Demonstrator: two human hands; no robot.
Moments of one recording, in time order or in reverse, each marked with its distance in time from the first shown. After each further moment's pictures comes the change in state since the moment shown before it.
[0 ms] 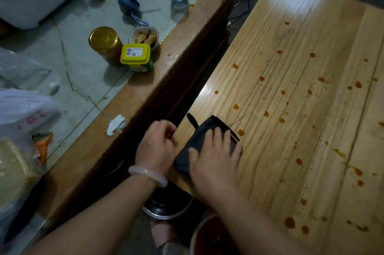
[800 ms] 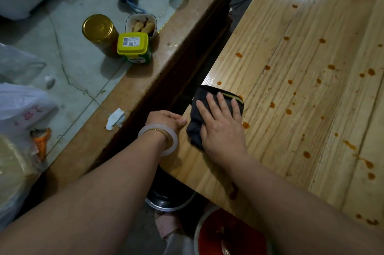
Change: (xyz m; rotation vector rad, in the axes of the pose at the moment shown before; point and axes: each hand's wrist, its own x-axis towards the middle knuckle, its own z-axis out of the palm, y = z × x) left_hand 0.062 0.011 0.018 -0.315 -0.193 -0.738; right_hand 0.068 0.030 0.014 -0.308 0.304 -0.340
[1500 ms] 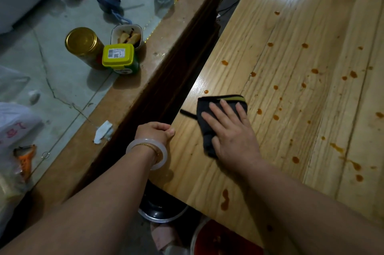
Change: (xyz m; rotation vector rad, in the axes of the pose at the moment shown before) left_hand 0.002 -0.004 0.006 0.031 0.041 0.047; right_hand -0.009 0.055 -0.004 -0.011 0.077 -0.101
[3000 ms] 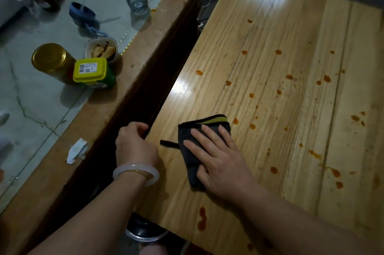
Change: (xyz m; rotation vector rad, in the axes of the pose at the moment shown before) left_hand -0.018 0.011 0.031 0.278 0.323 0.315; right_hand -0.036 0.022 0.007 0.058 -0.006 -0.128
